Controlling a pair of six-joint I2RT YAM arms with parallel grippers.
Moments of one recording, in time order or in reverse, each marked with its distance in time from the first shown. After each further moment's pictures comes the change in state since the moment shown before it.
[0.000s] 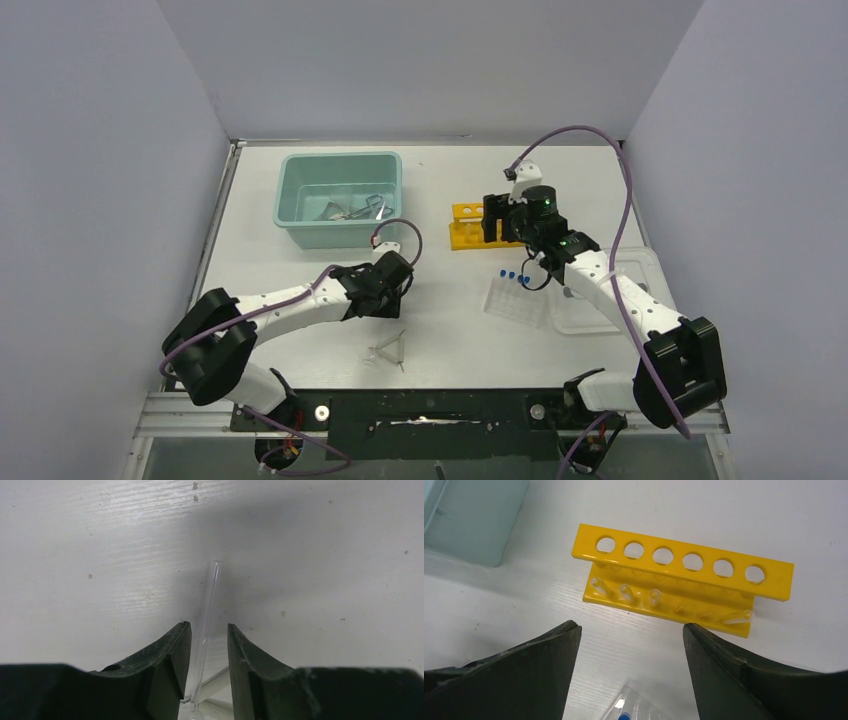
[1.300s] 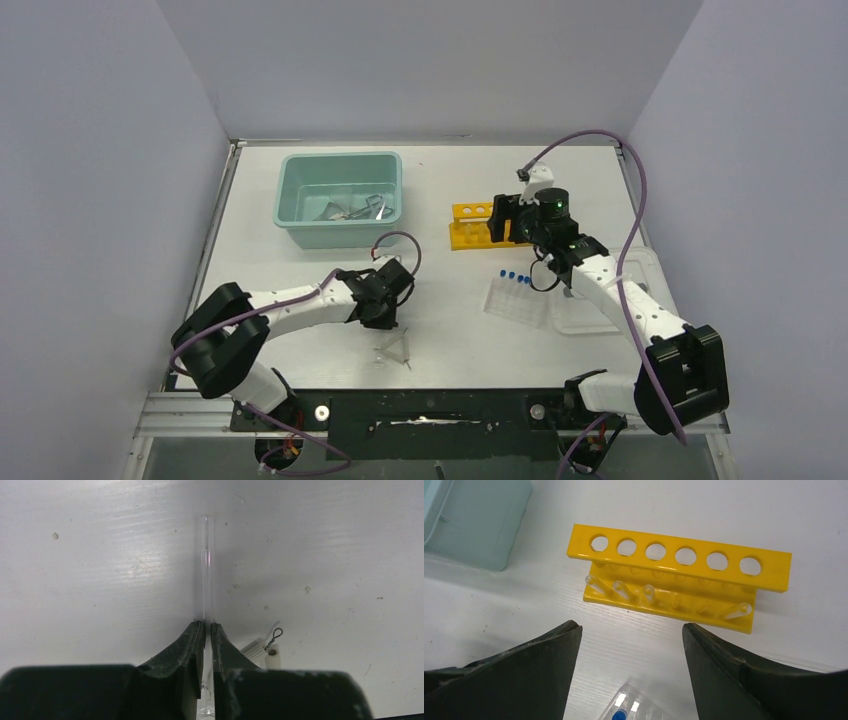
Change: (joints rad) left arm -0.009 0.041 -0.034 -0.044 0.083 -0.058; right arm -0.061 -0.031 -0.048 0.031 -0.076 0.036
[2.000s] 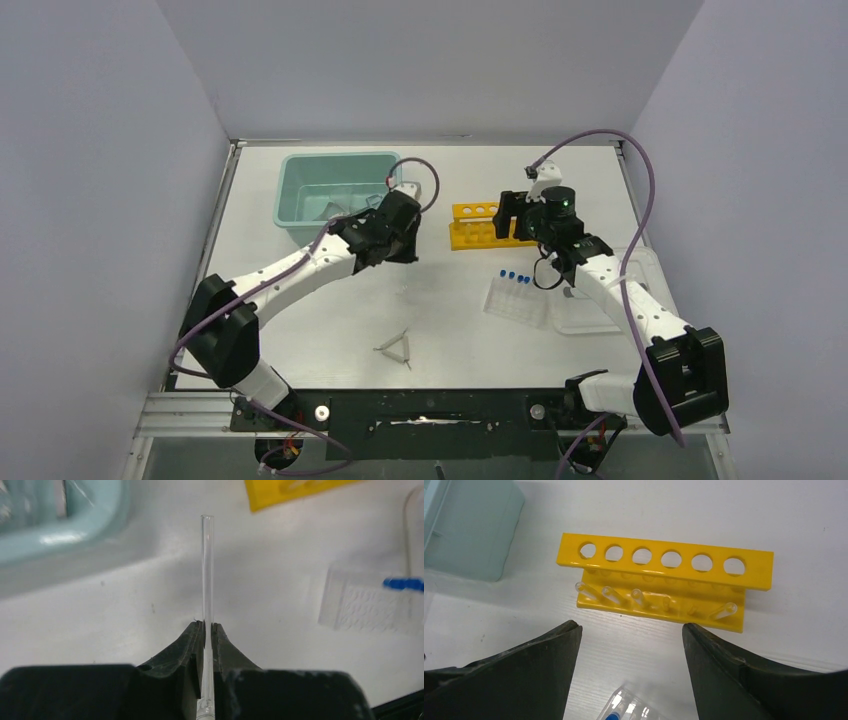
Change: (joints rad) left arm 0.085 0.058 0.399 -0.038 0.022 0.194; right arm -0.036 -0.009 0.000 0.007 -0.002 0.018
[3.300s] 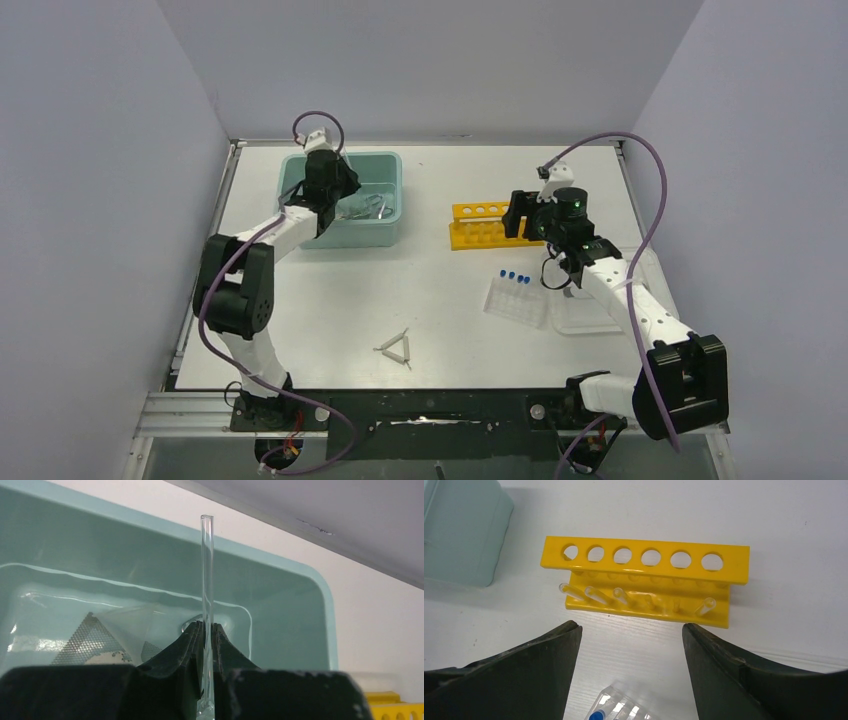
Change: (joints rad) left arm 0.534 0.240 0.015 0.767 0.053 -0.016; right arm -0.069 -0.024 -0.023 0.002 -0.036 -0.004
